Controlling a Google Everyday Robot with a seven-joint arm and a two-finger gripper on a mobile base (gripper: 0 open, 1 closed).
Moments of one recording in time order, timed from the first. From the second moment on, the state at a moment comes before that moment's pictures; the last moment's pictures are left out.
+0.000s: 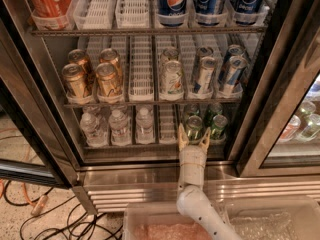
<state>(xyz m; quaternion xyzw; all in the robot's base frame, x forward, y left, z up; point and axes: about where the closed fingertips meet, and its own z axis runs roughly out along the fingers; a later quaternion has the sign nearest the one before) 0.668 -0.167 0.619 0.08 0.62 -0.06 0.78</state>
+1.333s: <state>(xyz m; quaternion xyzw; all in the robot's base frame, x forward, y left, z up) 0.700 -0.168 0.626 0.10 0.61 -0.05 0.78</state>
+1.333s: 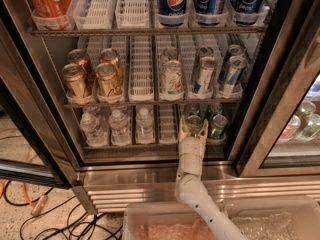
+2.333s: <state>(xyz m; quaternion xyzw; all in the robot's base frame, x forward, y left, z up) 0.685 -0.173 0.632 0.11 0.61 -0.05 0.78</state>
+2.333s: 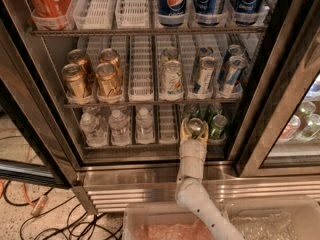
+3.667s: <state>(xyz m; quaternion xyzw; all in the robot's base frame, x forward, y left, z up) 0.640 -0.190 0.704 0.10 0.54 -0.05 0.83</state>
